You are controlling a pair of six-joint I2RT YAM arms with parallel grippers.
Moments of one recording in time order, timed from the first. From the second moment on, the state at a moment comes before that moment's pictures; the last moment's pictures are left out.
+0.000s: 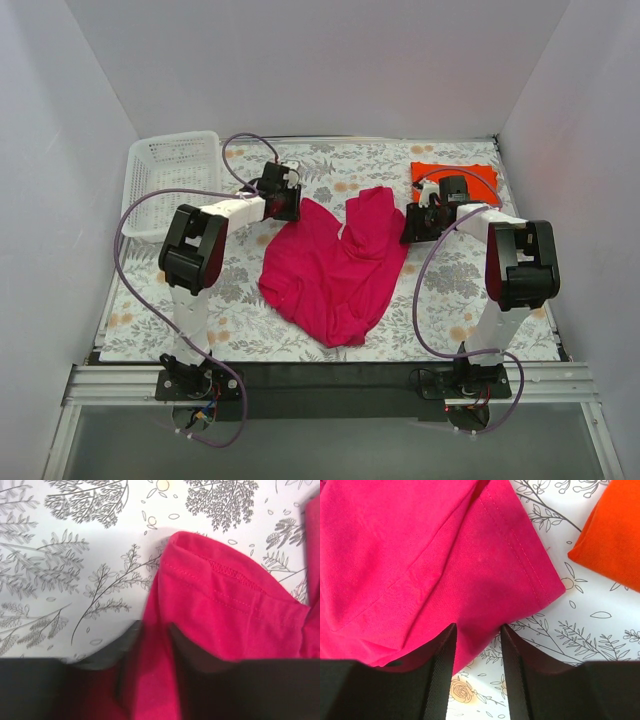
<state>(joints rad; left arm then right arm) -0.39 2.07 1.39 -0.17 0.07 -0.21 0.09 1.81 1.07 -0.32 -0.47 -0.04</state>
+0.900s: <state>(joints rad) -0.26 2.01 1.33 -0.21 0.03 -0.29 -0.14 1.37 0.85 -0.50 -0.36 -0.28</state>
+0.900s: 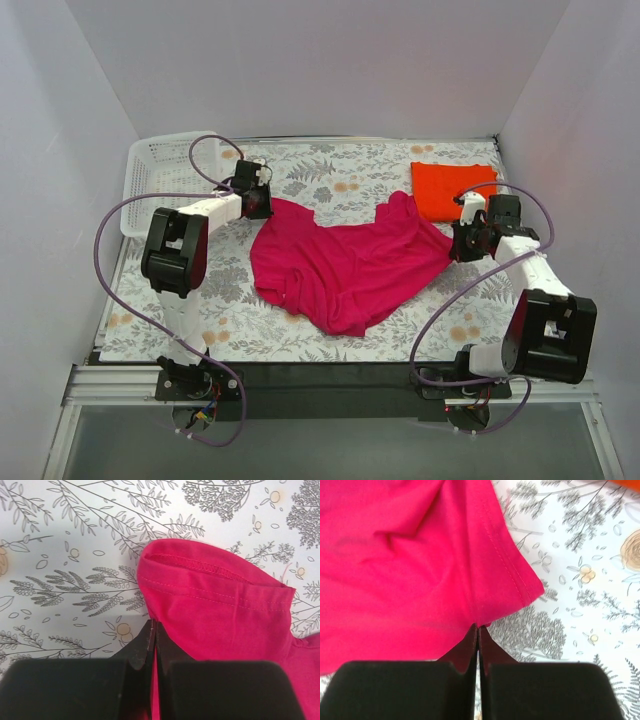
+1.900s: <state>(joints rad) -0.26 1.51 1.13 -0.14 0.21 -0.31 -0.14 1.14 0.91 -0.83 -0.59 -0.73</state>
